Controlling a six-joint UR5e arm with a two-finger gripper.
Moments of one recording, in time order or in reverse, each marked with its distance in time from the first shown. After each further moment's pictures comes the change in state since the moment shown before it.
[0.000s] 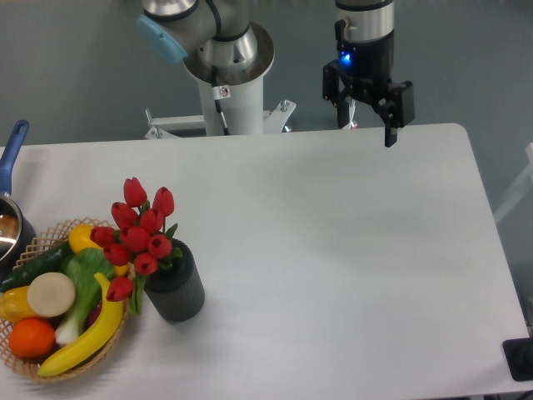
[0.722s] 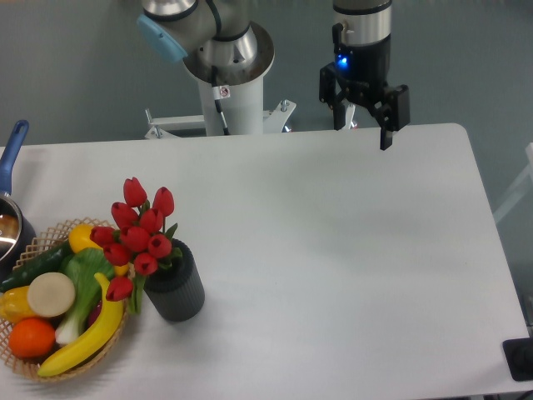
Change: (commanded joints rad) arm 0.000 0.003 -0.032 0.003 -0.044 -0.011
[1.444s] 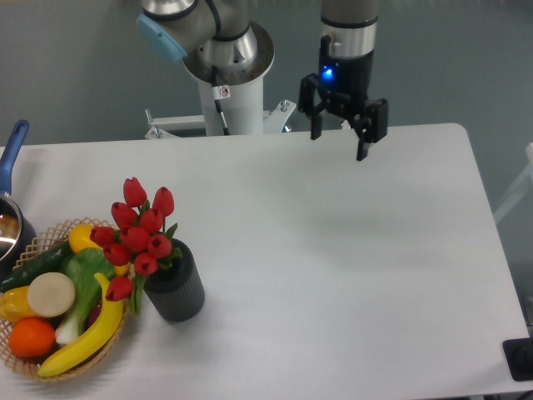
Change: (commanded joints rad) arm -0.017 0.008 -0.075 -0.002 -0.225 -0.150
